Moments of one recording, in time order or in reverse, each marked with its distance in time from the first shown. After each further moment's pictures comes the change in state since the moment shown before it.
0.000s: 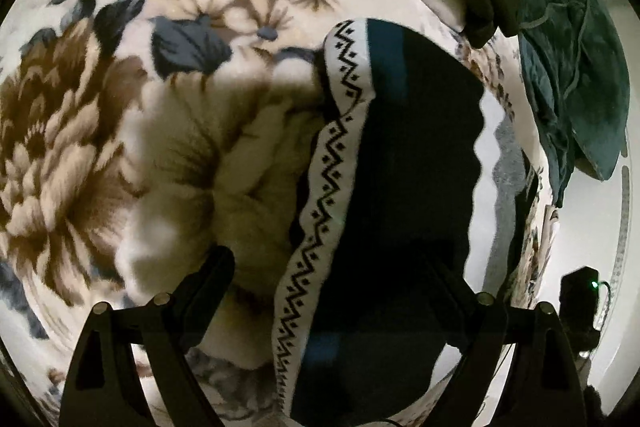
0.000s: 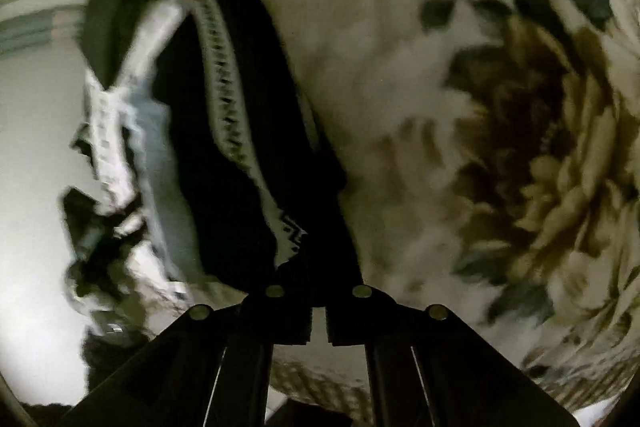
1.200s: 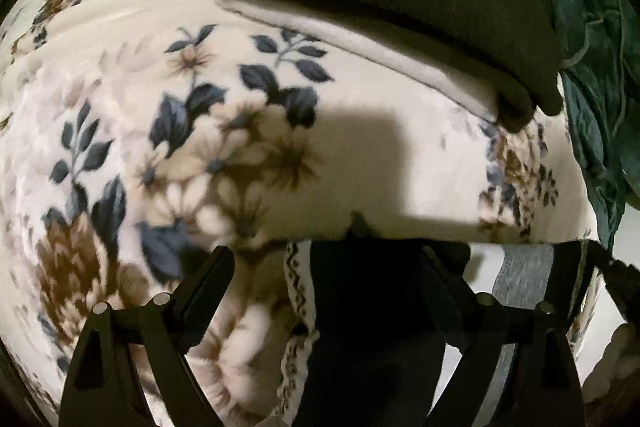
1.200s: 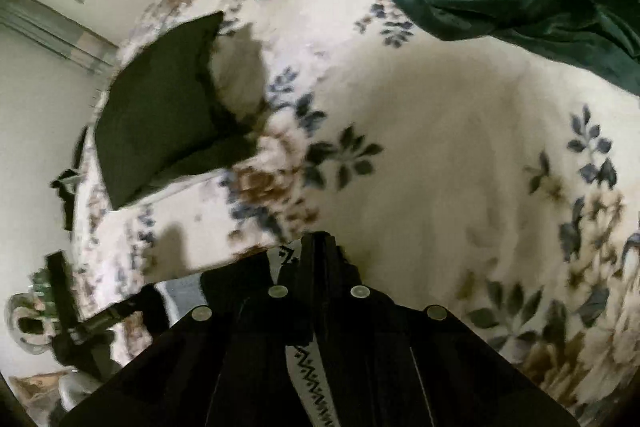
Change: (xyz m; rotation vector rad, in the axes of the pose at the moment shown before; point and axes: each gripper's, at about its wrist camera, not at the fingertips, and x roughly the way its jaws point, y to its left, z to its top) left arm -0.001 -0.036 0.100 0.000 -0.139 0.267; right arm -0.067 0.124 0.126 -0.178 -0.460 -0.120
